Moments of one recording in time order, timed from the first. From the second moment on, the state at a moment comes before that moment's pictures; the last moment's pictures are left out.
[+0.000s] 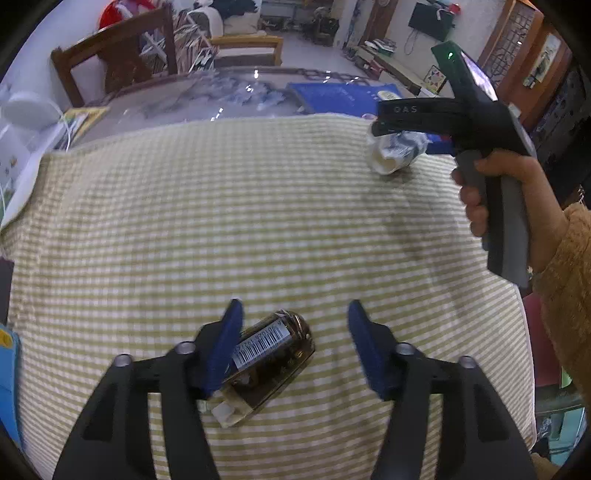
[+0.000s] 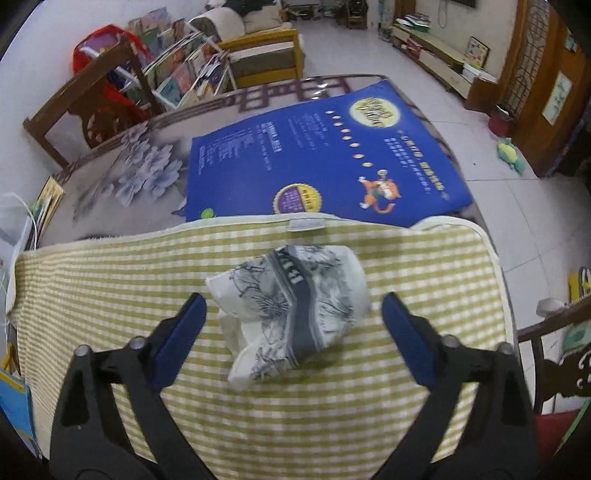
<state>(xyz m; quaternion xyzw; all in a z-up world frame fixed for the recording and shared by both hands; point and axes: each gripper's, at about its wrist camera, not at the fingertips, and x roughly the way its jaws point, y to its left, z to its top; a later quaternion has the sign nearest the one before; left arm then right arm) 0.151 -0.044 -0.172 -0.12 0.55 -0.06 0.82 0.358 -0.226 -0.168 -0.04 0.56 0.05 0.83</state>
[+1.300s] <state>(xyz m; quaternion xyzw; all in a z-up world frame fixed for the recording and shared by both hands) 0.096 -0.080 -0.078 -0.11 0.48 -0.07 0.87 0.129 -0.265 -0.032 -0.02 0.46 0.11 0.88</state>
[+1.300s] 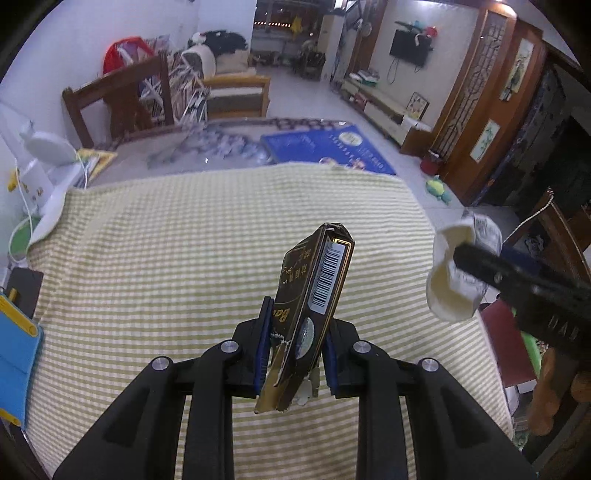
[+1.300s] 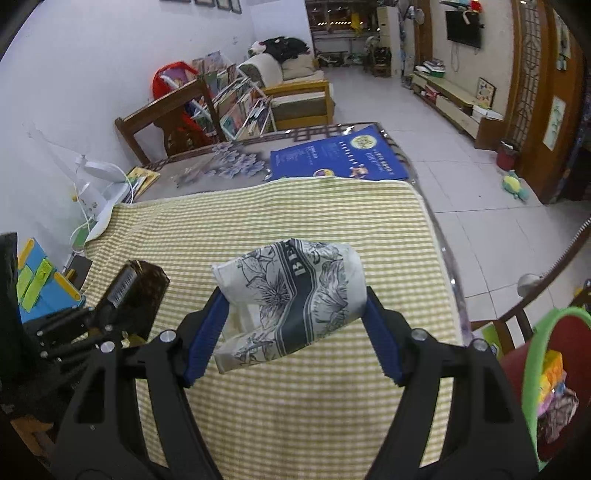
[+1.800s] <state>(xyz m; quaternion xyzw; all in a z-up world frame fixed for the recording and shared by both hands) 0.084 -0.166 -0.031 -0.10 0.45 -0.11 0.88 0.078 -0.375 0.004 -0.01 0.42 0.04 0.90</state>
